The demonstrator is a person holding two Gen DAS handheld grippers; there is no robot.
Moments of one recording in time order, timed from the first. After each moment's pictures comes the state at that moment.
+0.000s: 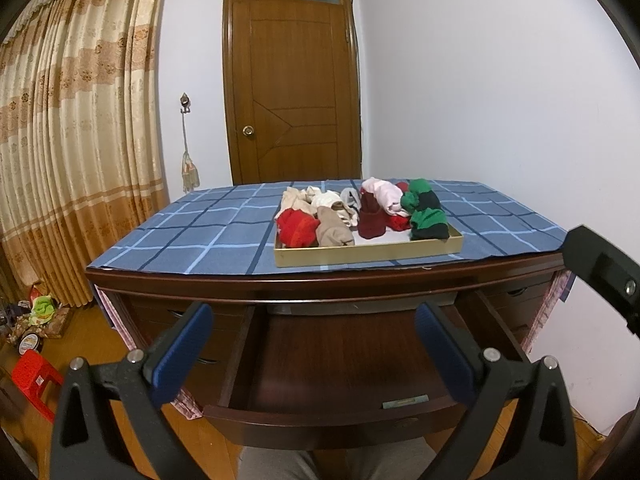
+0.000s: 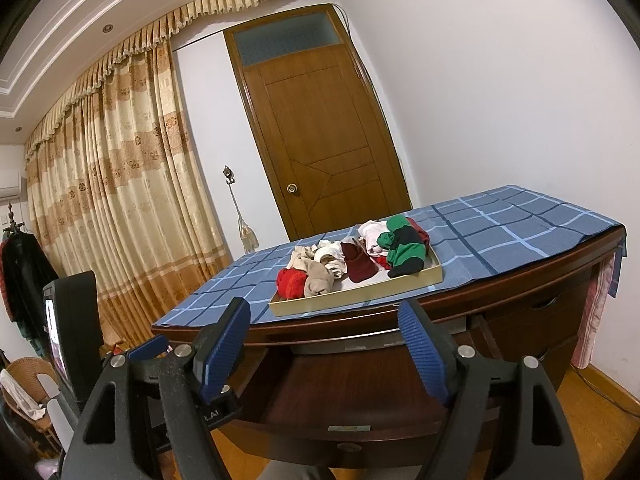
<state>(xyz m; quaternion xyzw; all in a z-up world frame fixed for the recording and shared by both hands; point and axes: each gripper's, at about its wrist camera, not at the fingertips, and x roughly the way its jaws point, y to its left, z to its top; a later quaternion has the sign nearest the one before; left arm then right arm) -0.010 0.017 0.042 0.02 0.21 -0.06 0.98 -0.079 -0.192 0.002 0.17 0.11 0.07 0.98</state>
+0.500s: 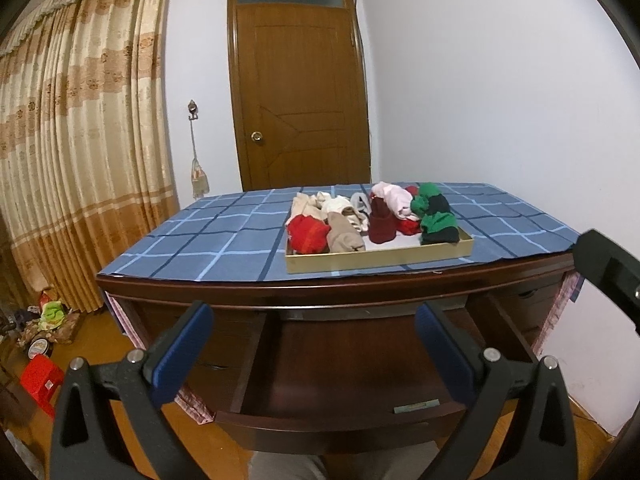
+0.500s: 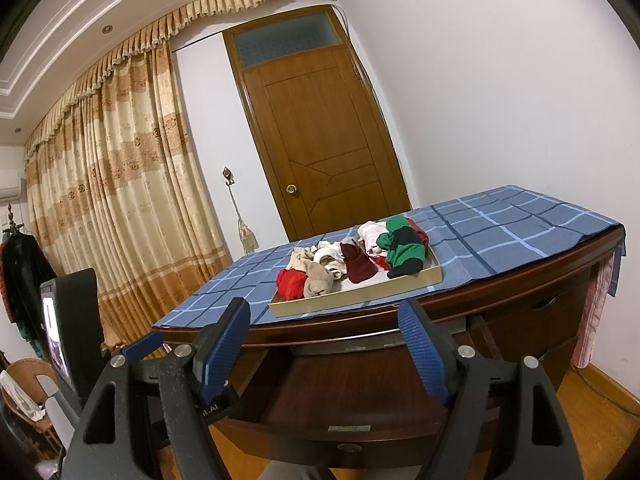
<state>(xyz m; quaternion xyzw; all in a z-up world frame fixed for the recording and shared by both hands) -0.009 0.018 0.047 0.04 0.20 -0.04 0.98 -0.080 -0.191 0.003 0.17 0.10 0.07 0.98</state>
